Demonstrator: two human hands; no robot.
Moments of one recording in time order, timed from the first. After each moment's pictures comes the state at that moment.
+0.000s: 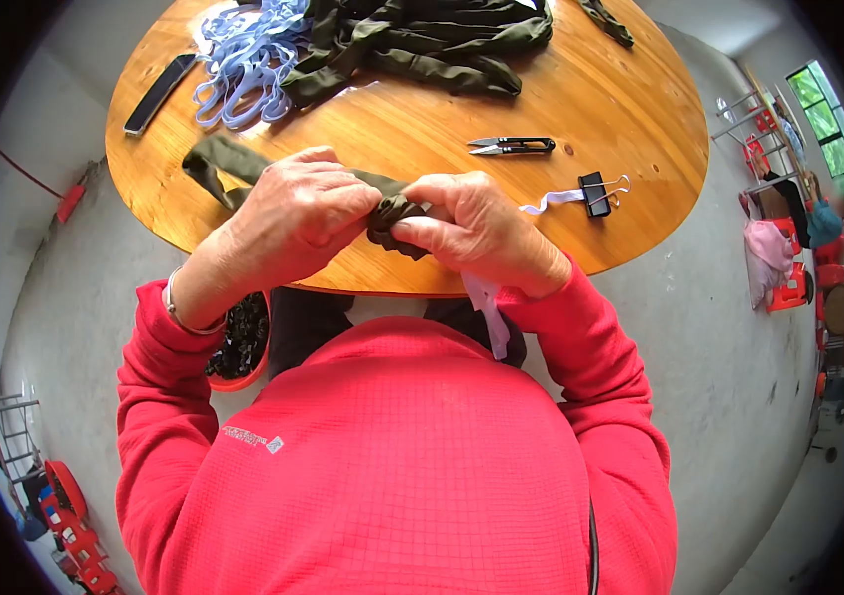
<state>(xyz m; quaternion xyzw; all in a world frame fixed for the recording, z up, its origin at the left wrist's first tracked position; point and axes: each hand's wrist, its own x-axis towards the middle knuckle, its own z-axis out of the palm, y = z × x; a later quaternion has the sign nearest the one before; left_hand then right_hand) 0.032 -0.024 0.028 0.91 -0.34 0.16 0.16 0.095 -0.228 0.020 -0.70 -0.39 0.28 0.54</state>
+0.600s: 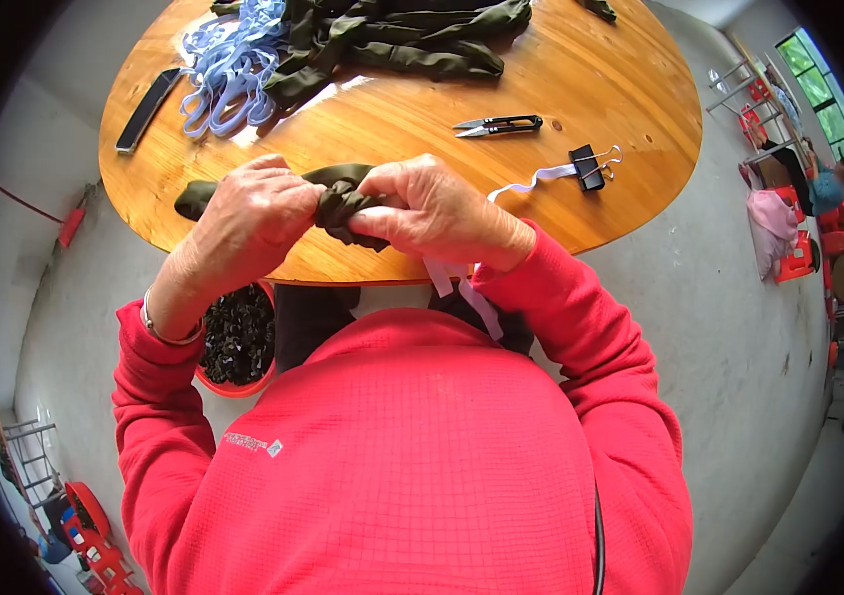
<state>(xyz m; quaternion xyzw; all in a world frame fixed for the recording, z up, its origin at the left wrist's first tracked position) 0.019 -0.005 0.028 0.92 -0.33 0.15 0.14 0.092 -0.211 0.016 -0.65 -0.37 0.34 0.56</state>
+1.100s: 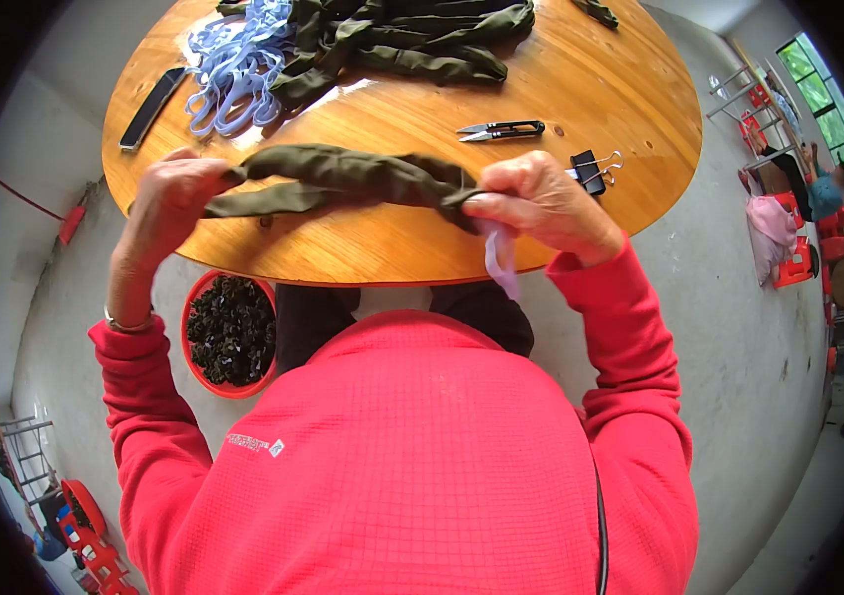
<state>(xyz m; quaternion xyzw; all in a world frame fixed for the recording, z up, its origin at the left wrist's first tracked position) 0.008 0.081 0.034 0.96 -0.21 0.16 0.09 0.122 -0.281 0.017 -0.74 -0.35 0.28 0.50</state>
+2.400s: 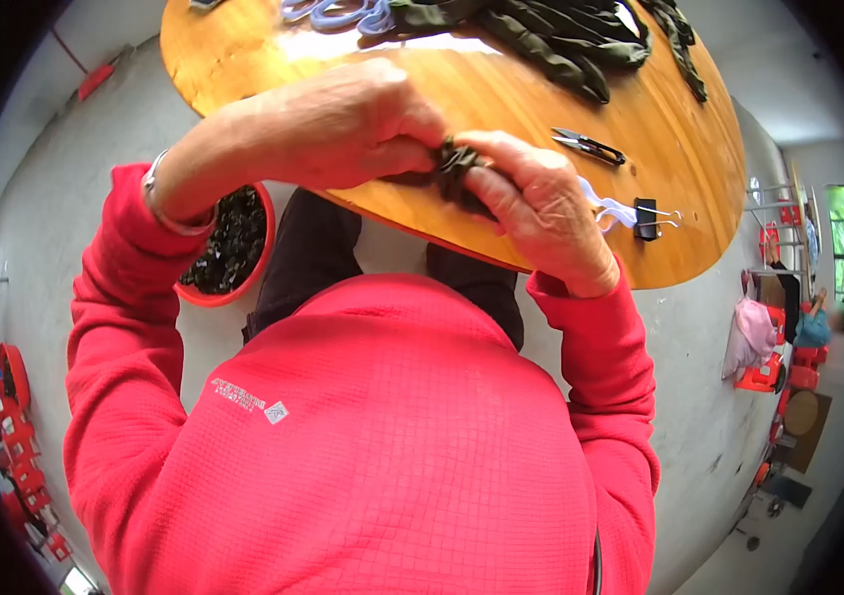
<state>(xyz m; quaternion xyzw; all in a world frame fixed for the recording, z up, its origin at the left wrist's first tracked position) 0.008 -0.002 0.043 0.93 -0.30 0.05 0.23 0.078 -0.211 0.025 -0.74 -0.51 0.14 0.42</state>
